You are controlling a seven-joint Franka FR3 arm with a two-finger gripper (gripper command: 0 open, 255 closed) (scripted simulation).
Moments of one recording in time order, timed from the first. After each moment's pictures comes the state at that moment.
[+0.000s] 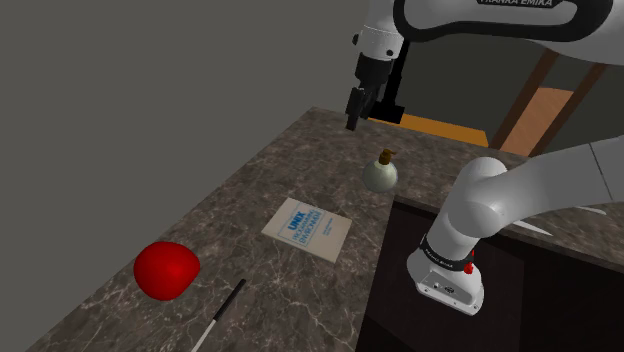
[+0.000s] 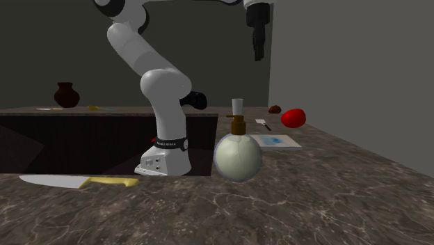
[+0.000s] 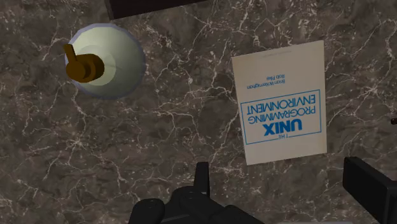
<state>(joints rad) 0.02 -0.81 0.06 -2.41 0.10 1.68 -0.05</state>
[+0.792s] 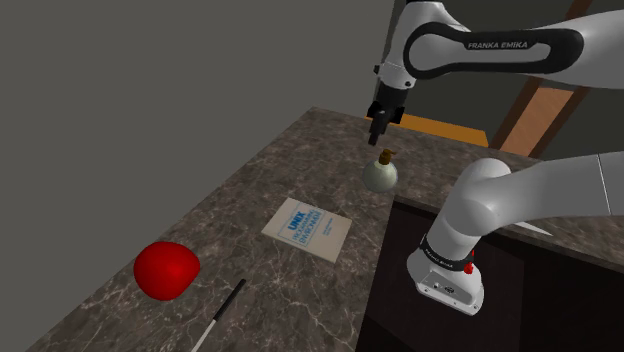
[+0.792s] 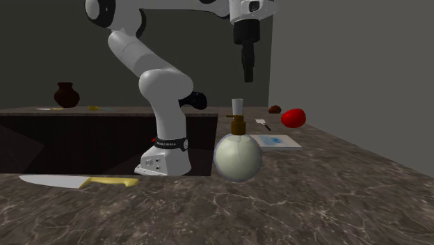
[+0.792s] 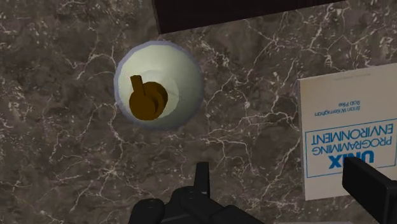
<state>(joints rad) -0.06 -0.90 -0.13 -2.66 -0.03 1.82 -0.27</state>
